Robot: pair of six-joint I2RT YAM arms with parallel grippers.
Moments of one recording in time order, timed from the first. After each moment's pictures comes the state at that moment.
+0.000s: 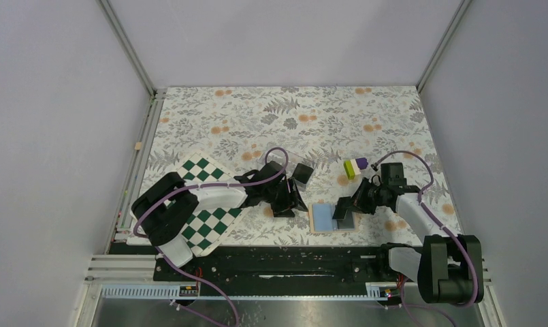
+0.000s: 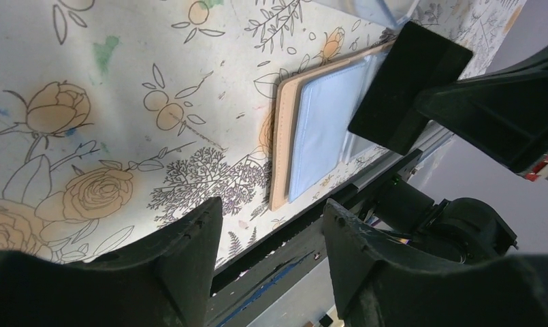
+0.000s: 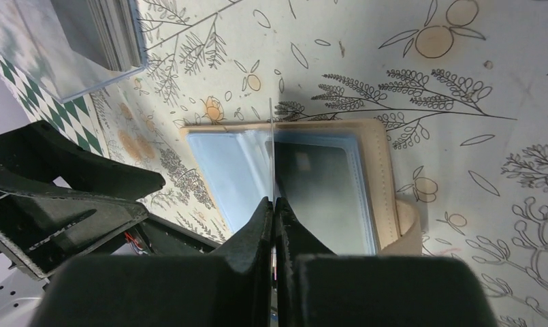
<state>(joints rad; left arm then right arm) -0.89 1.66 0.83 -0.04 0.32 -1.15 0.01 1.12 0.48 -0.49 -0.52 0.52</state>
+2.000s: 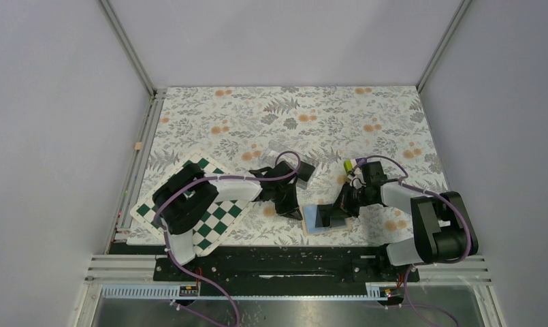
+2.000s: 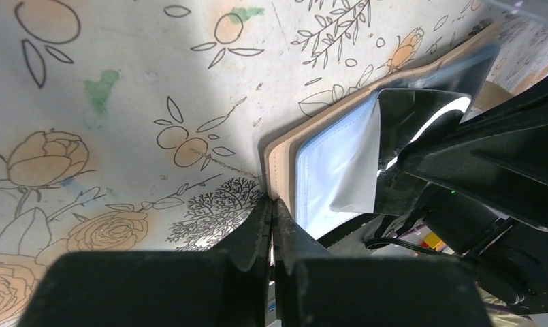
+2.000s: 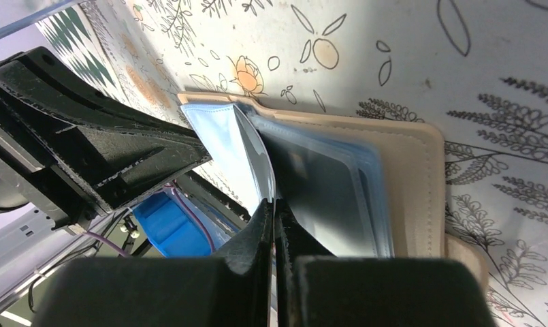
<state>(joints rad) -0.91 1.83 0.99 -0.21 0.33 -1.06 0.16 1.41 0.47 -0.32 -0.73 0.60</state>
